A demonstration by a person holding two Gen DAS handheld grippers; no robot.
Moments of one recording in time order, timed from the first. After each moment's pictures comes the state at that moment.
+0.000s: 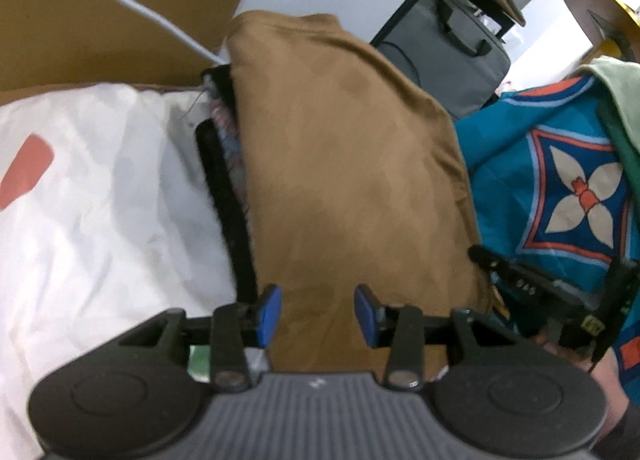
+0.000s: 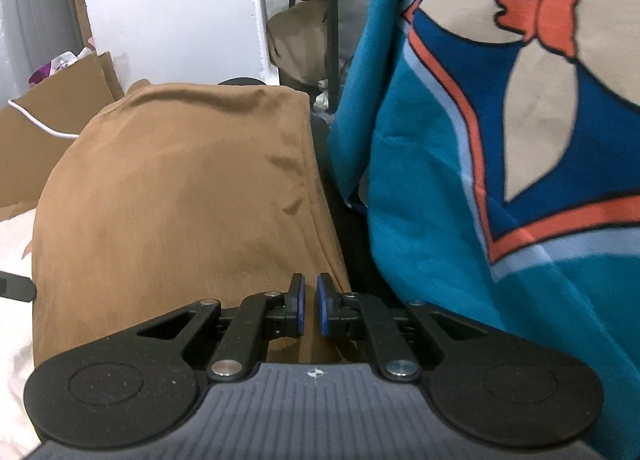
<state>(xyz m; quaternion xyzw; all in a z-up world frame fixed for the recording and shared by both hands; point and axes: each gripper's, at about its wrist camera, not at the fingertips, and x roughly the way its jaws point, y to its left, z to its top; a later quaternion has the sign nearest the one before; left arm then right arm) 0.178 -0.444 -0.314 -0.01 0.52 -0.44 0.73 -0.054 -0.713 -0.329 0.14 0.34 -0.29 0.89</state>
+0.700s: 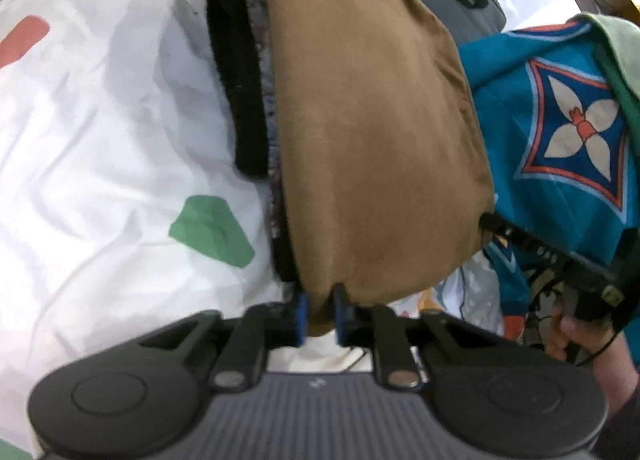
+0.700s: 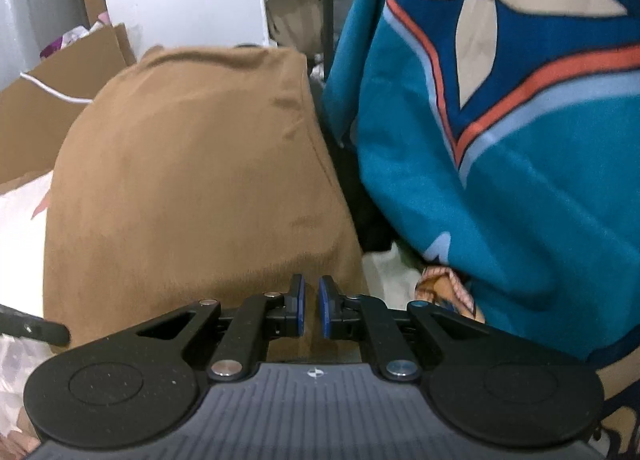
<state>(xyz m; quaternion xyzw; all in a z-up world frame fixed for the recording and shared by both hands) 0.143 -0.409 -0.371 -0.03 0.57 -0.47 0.68 -0.101 -0.682 -0.342 0.16 0.37 -0.29 0.87</state>
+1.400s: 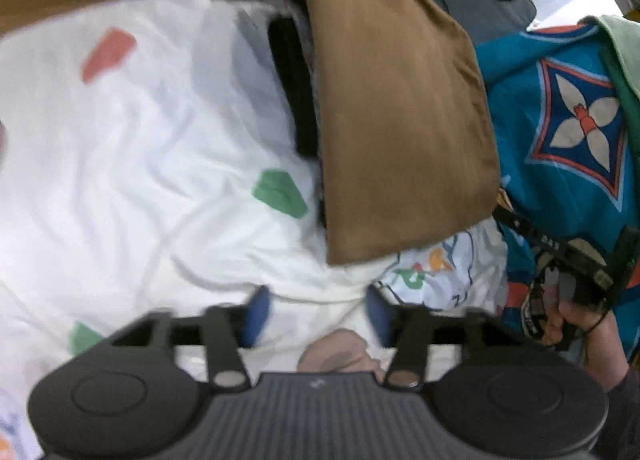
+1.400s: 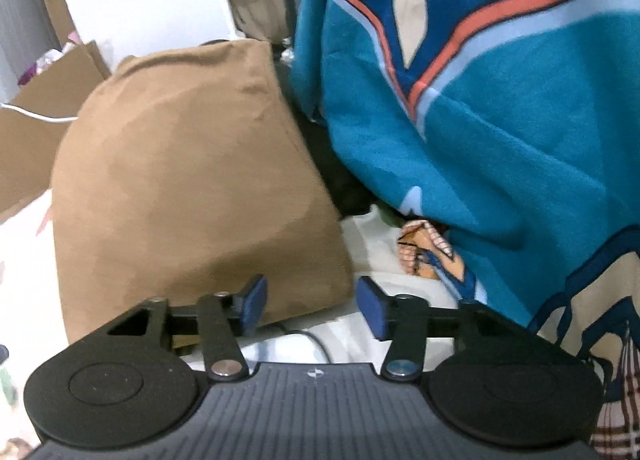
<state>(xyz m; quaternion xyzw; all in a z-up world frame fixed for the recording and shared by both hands) 0.141 -0.366 -0.291 0.05 0.60 -0.40 0.69 -0.118 -0.678 -0.330 0.22 0.37 -0.30 0.85</state>
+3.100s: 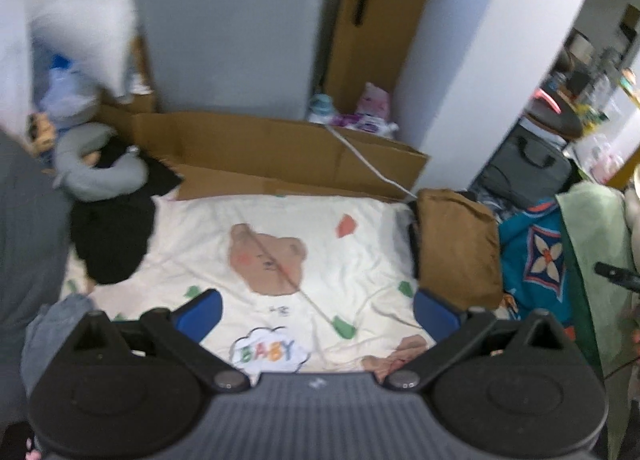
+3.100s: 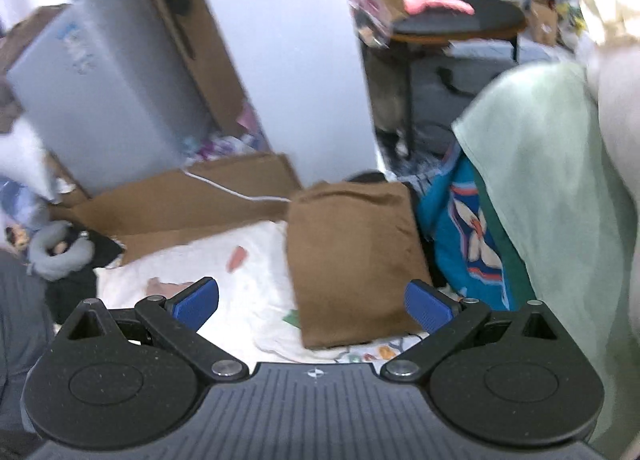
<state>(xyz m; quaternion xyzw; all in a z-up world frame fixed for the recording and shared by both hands) 0.061 -0.091 0.146 0.03 0.48 -0.19 0.85 -0.142 -0.573 0.072 0.22 0.38 -0.18 0.88</state>
